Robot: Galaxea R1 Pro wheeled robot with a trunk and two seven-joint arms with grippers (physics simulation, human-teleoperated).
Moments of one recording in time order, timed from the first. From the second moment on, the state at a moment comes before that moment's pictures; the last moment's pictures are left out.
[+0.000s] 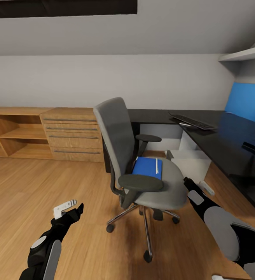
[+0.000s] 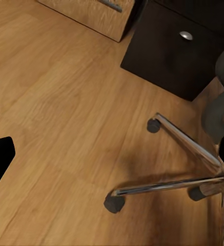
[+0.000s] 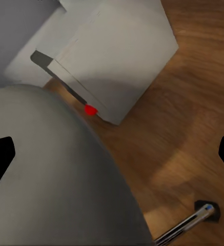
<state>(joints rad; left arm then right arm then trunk) -0.14 -0.15 0.19 -1.56 0.20 0.45 0.09 -0.99 -0.10 -0.24 -0.17 -0.62 -0.22 -0.15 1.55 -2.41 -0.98</state>
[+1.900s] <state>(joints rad) -0.14 -0.15 0.18 -1.57 0.19 0.45 0.09 -0.99 -0.13 -0.24 -0.17 -0.69 -0.14 -0.11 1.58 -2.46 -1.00</state>
